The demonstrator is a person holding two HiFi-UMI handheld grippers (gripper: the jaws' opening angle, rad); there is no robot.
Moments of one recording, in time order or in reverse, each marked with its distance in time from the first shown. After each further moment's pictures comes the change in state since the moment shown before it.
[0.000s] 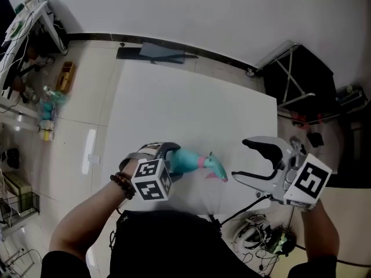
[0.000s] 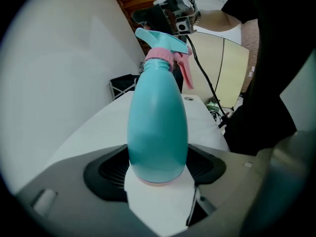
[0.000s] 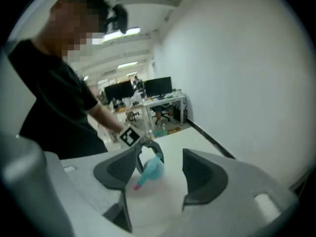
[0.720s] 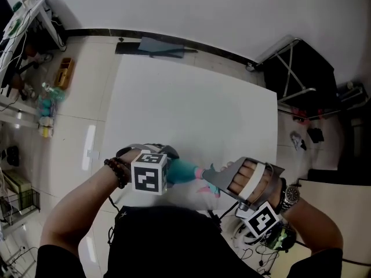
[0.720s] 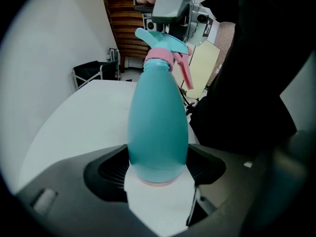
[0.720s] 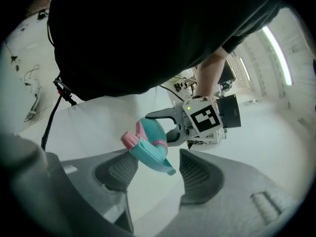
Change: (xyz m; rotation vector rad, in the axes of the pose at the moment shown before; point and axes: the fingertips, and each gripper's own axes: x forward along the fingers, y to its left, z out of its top) left arm -0.009 -0.054 -0.017 0.127 0.126 -0.382; right arm 0.072 0.085 -0.077 -1.435 0.285 -0.081
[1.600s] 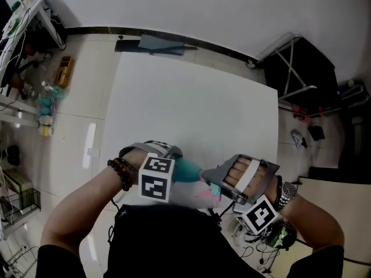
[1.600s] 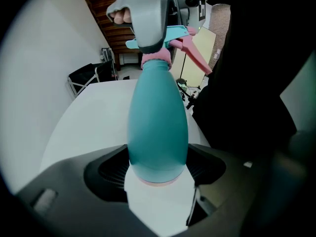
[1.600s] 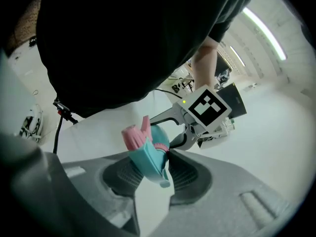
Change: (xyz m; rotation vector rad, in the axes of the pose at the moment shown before) left arm 0.005 0.001 0.005 0.119 0.093 0.069; right arm 0.009 0.016 0.004 0.166 -0.041 0.108
